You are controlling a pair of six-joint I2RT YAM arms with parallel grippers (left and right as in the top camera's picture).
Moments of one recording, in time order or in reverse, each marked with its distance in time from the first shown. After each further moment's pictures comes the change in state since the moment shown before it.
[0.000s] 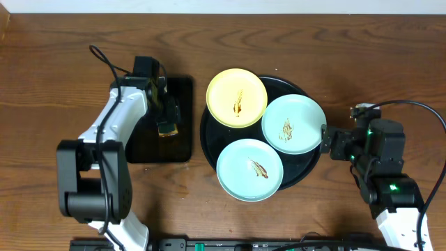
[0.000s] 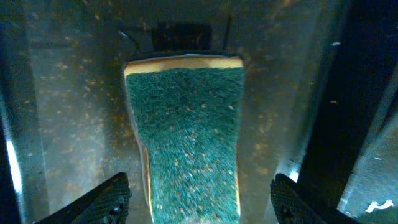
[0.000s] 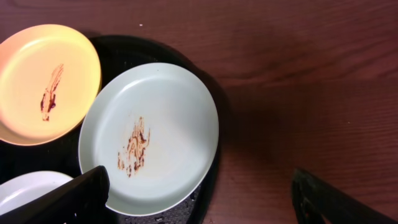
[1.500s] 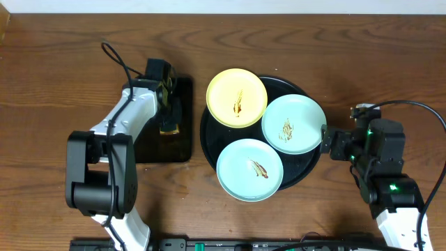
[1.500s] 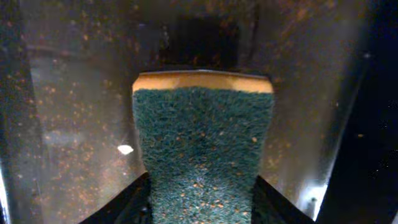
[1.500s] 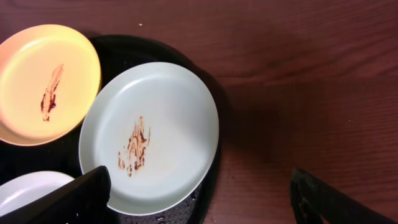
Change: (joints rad) left arm -0.054 0.039 -0.023 0.084 -0.102 -0.038; right arm 0.000 0.000 0.000 -0.004 0.000 0.007
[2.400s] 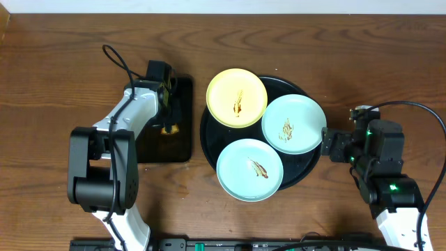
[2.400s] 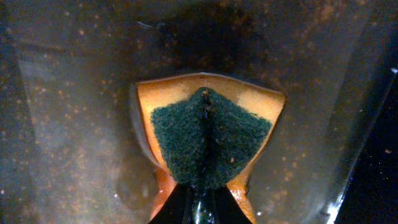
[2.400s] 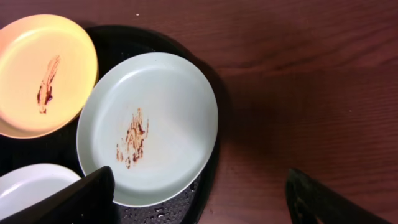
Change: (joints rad) left arm 0.000 0.030 0.000 0.006 -0.004 -0.022; right arm 0.000 0.000 0.000 -0.028 0.002 0.001
